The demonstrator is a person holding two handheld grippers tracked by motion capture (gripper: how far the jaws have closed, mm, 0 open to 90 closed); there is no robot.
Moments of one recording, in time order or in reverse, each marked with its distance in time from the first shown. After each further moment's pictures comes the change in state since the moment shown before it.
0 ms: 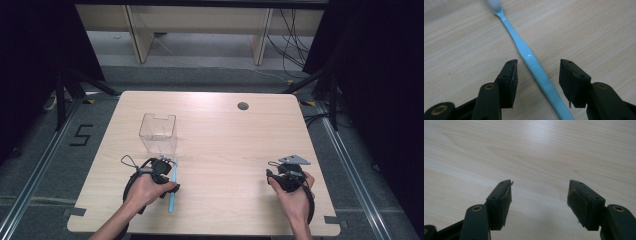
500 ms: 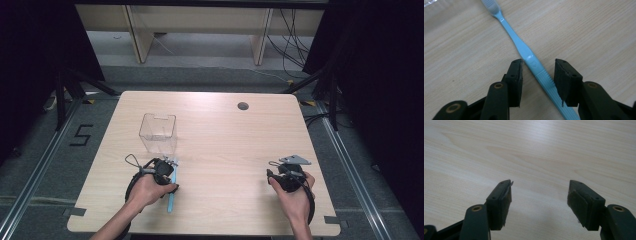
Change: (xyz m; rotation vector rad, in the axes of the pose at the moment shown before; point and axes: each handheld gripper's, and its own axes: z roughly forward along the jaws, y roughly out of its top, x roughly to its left) left arm 0.000 -0.001 0.005 0.019 0.028 0.088; right arm -0.001 -0.001 0.000 0.001 0.002 0.004
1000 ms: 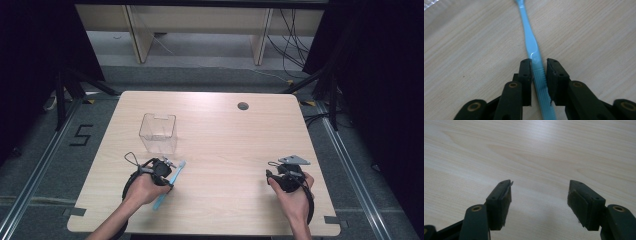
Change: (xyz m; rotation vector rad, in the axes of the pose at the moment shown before) left arm 0.006 -0.003 -0.005 0.045 0.004 0.083; right arm -0.001 0.000 0.002 0.002 0.007 -0.018
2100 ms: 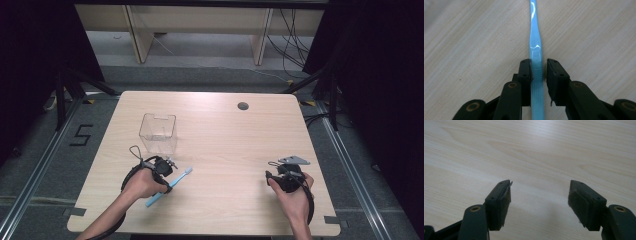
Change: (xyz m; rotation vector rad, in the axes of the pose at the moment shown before) left arm 0.005 0.010 -0.002 0.119 -0.072 0.129; right arm 0.000 -0.002 0.003 0.024 0.012 0.024
